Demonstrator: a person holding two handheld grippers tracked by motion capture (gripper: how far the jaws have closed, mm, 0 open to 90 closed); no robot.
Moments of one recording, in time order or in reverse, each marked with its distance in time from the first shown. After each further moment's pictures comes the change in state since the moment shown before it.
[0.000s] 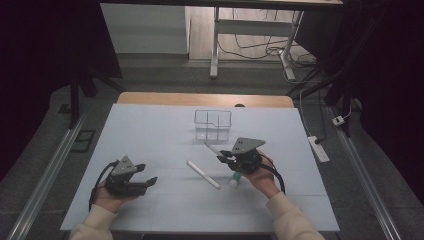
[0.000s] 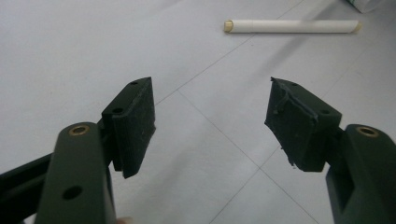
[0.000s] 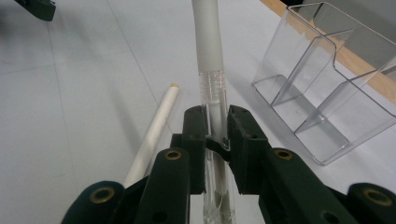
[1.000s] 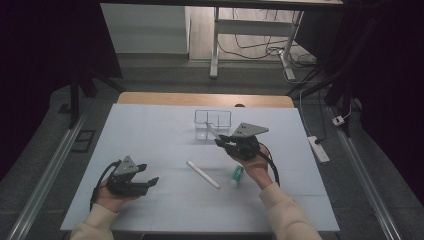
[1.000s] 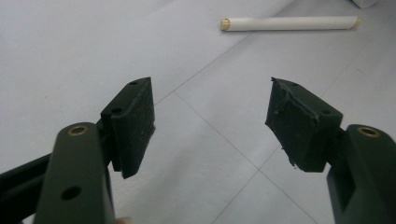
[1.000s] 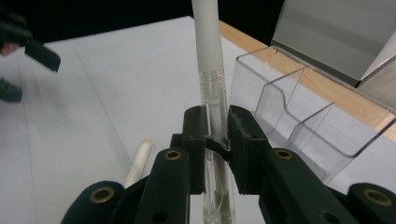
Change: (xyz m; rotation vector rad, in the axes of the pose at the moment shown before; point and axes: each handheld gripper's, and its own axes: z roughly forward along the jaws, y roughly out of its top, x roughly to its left) left arm -0.001 0.002 0.003 0.012 -0.005 0.021; right arm -0.025 0.021 0.008 -0.142 -0.058 0.146
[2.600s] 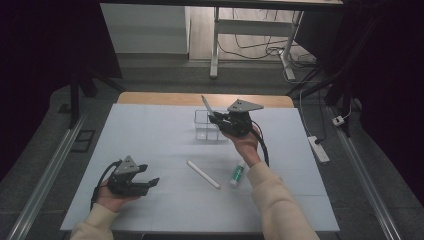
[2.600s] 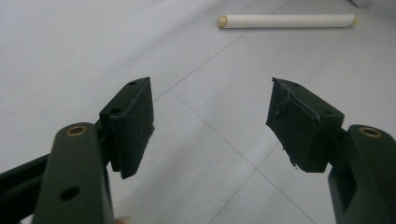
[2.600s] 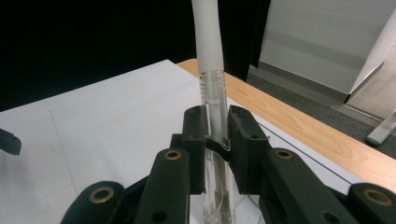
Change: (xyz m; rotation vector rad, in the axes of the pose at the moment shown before) left arm 0.001 0.000 0.002 0.011 -0.018 -0.006; right arm -0.031 0.044 0.031 -0.091 -0.036 0.078
